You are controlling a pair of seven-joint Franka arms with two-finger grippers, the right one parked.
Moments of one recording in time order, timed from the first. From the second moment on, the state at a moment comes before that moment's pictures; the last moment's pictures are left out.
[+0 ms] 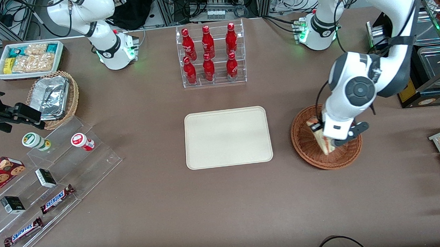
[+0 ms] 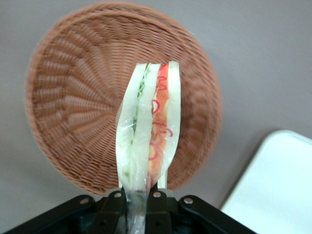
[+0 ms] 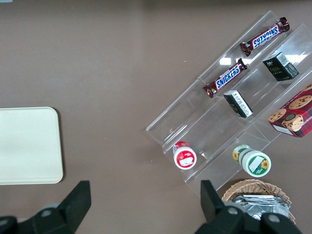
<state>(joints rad) -0.07 0.24 -0.28 -1.95 0.10 2.05 -0.79</state>
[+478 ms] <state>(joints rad) -0.07 0.41 -0.49 -1.78 0.13 2.02 -0.82</state>
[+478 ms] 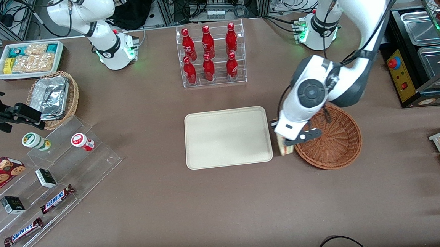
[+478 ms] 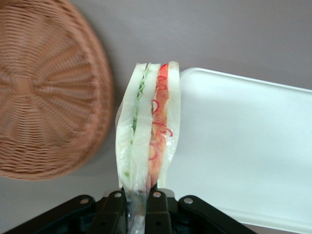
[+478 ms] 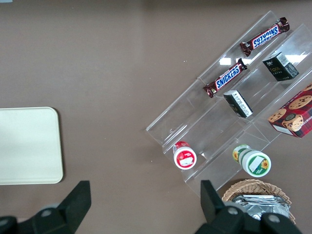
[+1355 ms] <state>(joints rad) -0.35 0.72 -0.55 -1.48 0.35 2.06 -1.20</state>
